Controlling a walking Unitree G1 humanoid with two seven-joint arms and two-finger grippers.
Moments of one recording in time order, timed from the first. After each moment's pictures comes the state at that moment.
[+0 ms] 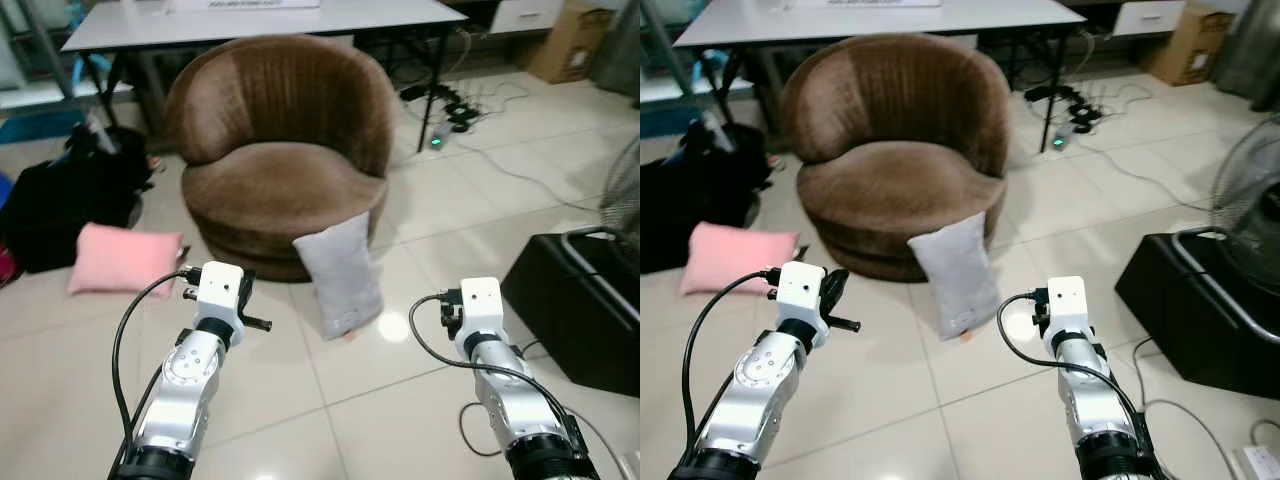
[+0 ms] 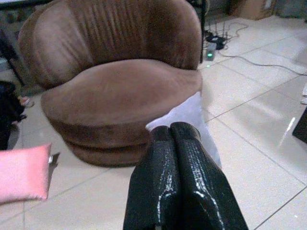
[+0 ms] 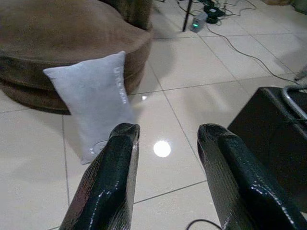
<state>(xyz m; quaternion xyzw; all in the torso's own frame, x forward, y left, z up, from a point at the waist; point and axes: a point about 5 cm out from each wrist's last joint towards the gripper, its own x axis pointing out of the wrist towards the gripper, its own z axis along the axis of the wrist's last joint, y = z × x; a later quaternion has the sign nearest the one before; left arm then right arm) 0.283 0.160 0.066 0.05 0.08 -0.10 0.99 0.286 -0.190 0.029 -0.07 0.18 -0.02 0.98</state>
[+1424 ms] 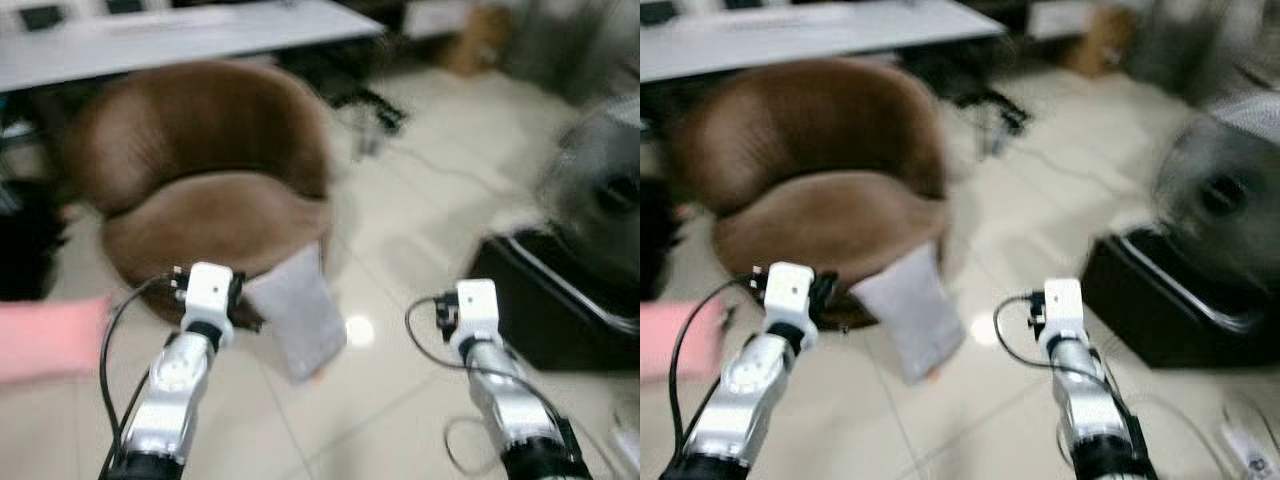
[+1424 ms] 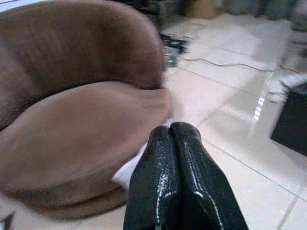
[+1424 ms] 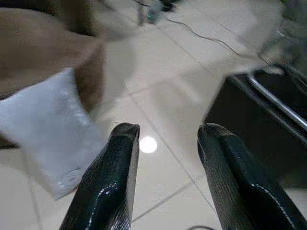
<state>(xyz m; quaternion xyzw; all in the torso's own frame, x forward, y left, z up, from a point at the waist) 0.280 0.169 0.064 0.06 0.08 -0.09 0.99 0.284 -0.185 0.025 -0.05 0.19 -0.02 0.98</state>
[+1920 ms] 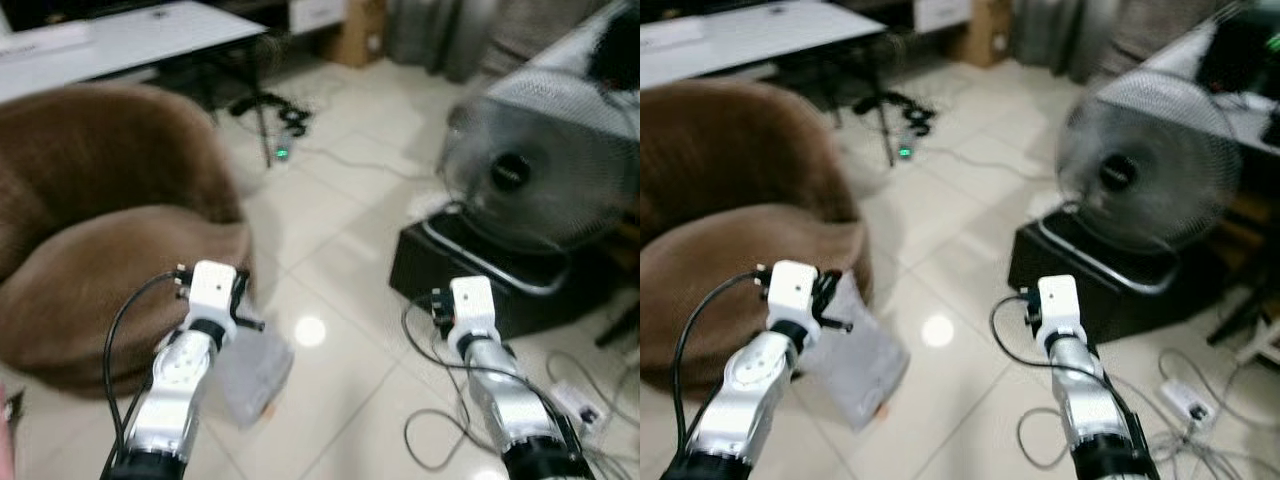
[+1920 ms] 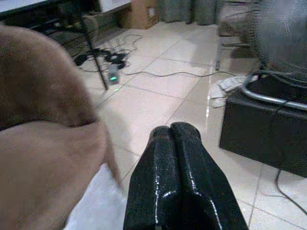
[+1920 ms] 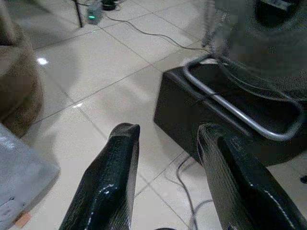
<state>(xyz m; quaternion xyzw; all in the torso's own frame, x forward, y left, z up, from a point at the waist) 0.282 0.164 0.066 0.05 0.08 -0.10 0.99 0.285 -0.182 0.028 -0.08 0.18 0.00 0.98</state>
